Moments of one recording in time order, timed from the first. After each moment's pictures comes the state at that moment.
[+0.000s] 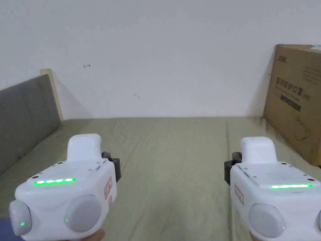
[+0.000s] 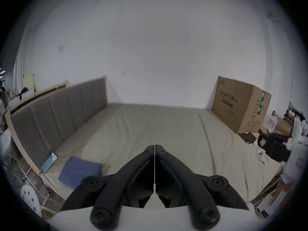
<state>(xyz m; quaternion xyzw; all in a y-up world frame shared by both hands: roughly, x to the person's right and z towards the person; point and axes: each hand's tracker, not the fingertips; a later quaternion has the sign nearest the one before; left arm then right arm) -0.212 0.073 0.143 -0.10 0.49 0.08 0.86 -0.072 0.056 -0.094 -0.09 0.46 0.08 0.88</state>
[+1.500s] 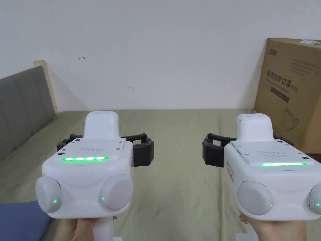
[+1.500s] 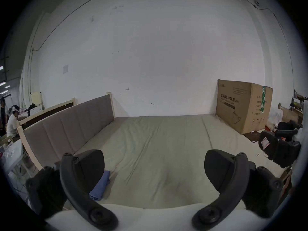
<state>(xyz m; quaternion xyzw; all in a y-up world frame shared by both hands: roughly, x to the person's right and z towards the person) -0.170 0.080 0.126 -0.12 0.51 0.04 0.85 -0.046 0.068 -0.074 -0.08 0.44 0.07 0.89</state>
